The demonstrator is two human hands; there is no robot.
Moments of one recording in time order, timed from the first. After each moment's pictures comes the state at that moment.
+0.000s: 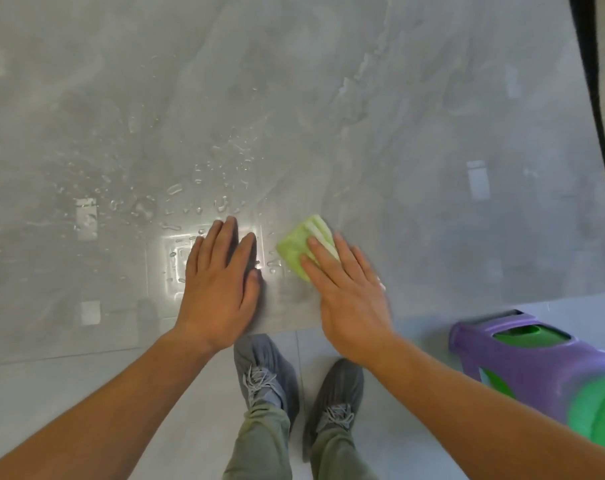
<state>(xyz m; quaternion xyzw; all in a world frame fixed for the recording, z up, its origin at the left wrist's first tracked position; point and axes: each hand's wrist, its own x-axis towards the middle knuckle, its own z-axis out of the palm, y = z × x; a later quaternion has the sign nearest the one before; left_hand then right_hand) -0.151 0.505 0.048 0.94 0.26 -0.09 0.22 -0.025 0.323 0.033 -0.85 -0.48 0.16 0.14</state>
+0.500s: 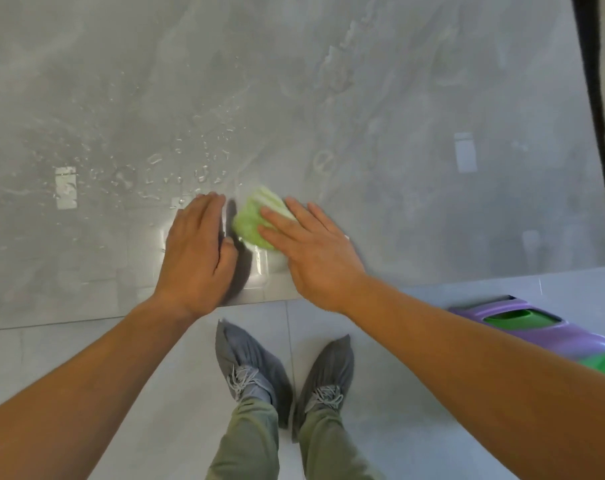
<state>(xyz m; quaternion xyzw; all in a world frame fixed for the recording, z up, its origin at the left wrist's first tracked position) -0.149 0.500 0.048 0.91 0.31 -0.04 0.28 -0.007 0.341 0.030 -0.77 -0.60 0.18 0.13</state>
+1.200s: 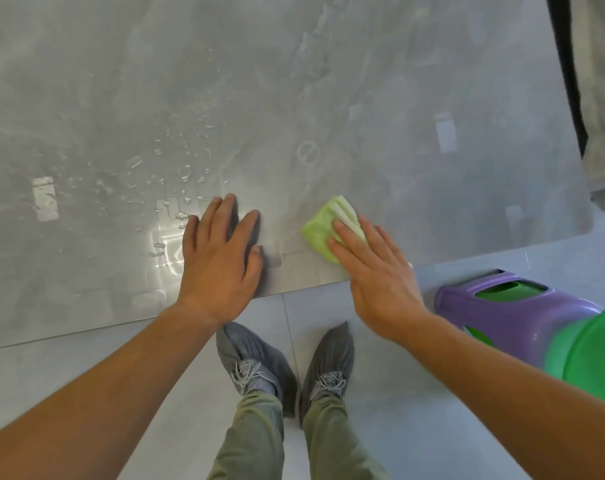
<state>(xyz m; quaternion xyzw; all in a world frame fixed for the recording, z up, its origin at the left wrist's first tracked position) -0.139 0.471 0.041 0.94 0.24 -0.10 0.21 -0.008 0.241 0.027 -0.86 -0.47 0.14 0.14</state>
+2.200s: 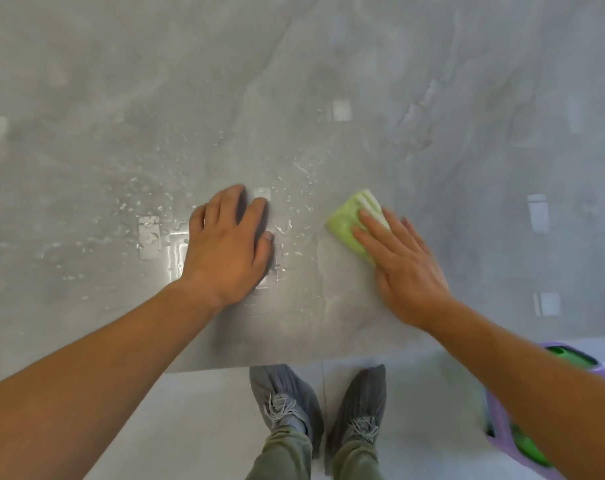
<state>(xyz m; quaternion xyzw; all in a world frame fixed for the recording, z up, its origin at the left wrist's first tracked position) -0.133 0.626 0.058 0.95 0.26 -0.12 0.16 0.032 0.383 0.029 -0.84 -0.51 0.16 0.11</state>
